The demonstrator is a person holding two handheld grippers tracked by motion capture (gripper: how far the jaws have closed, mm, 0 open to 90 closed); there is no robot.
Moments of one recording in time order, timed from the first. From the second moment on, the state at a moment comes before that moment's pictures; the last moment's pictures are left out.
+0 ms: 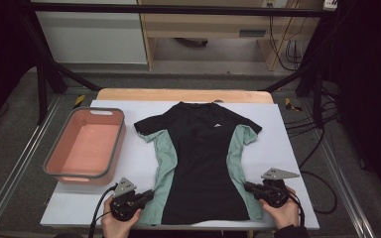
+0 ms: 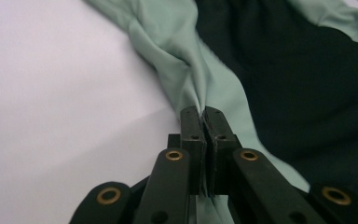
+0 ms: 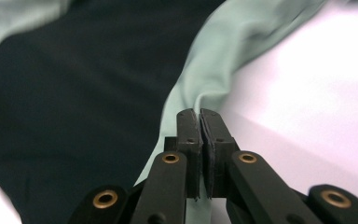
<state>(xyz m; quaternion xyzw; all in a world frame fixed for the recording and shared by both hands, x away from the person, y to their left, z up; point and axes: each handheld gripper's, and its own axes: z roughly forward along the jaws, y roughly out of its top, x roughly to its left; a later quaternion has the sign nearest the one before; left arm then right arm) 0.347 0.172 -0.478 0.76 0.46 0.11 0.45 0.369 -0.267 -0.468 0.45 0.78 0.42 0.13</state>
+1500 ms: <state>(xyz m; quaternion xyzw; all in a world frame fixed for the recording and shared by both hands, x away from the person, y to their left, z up) 0.323 0.168 -0.487 0.79 0.44 0.09 0.42 0.340 -0.269 -0.481 0.44 0.80 0.38 0.11</state>
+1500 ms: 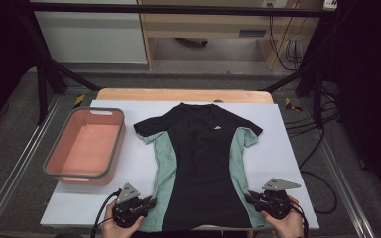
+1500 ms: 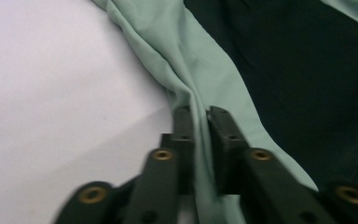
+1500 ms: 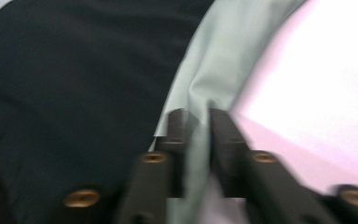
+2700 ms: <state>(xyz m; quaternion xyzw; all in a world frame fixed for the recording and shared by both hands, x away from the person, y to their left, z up) 0.347 0.167 -0.485 0.80 0.43 0.12 0.41 0.482 -0.293 -0.473 0.55 0.71 0.38 0.24</state>
